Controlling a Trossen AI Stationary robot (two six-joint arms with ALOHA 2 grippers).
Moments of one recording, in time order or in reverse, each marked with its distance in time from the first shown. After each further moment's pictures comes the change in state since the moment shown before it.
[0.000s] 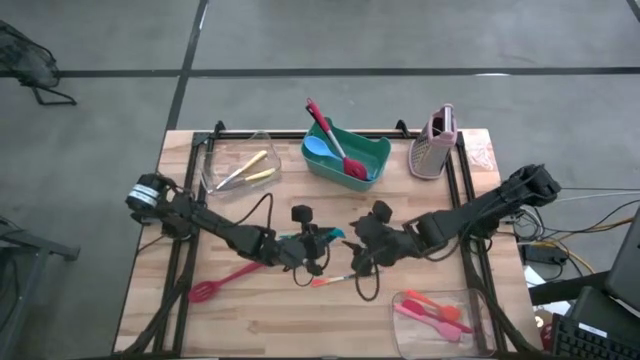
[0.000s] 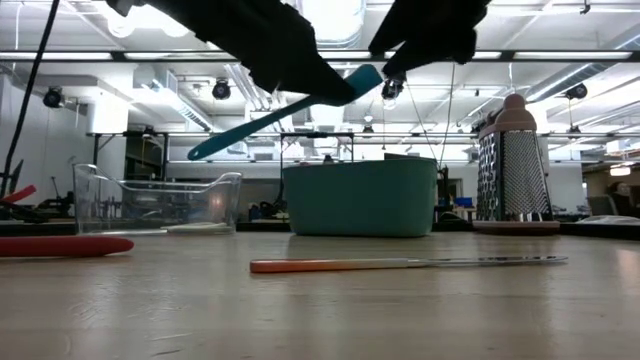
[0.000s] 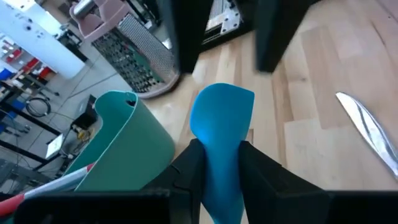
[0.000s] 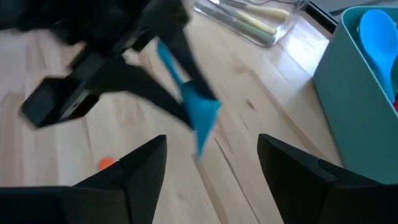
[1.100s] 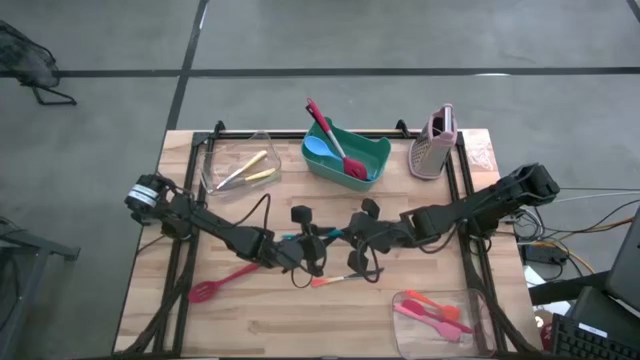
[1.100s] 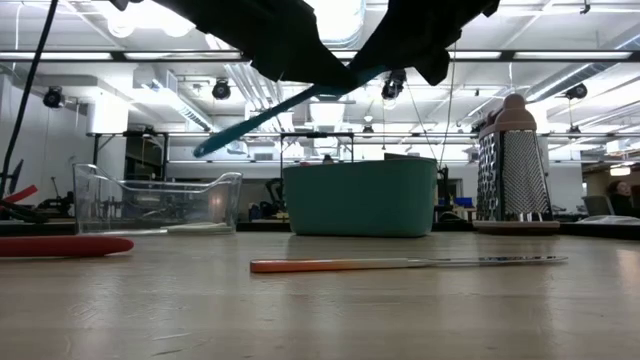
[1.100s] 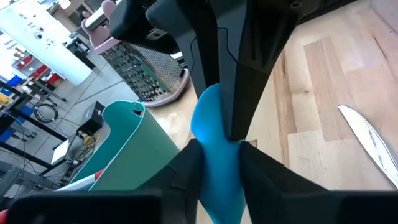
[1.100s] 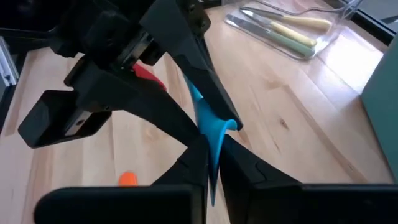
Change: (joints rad) left arm -0.020 -0.002 0.001 0.043 -0.022 0.024; right arm -0.095 0.000 -0.100 0.268 -0.182 -0.128
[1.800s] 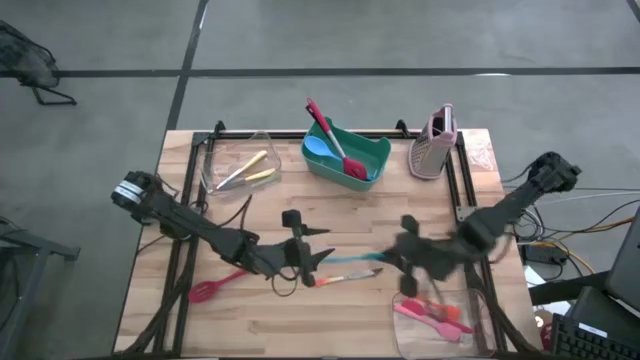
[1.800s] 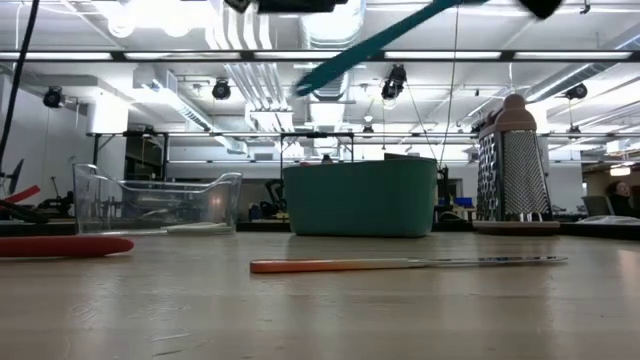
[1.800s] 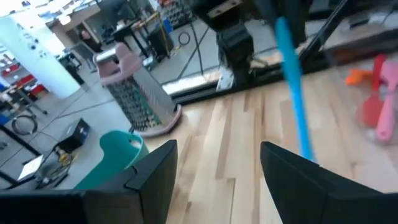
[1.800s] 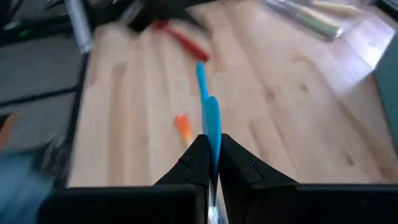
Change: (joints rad) left arm -0.079 -0.111 0.001 0.023 -0.019 -0.056; right arm 0.324 -0.279 -0.014 -0.359 0.114 0.187
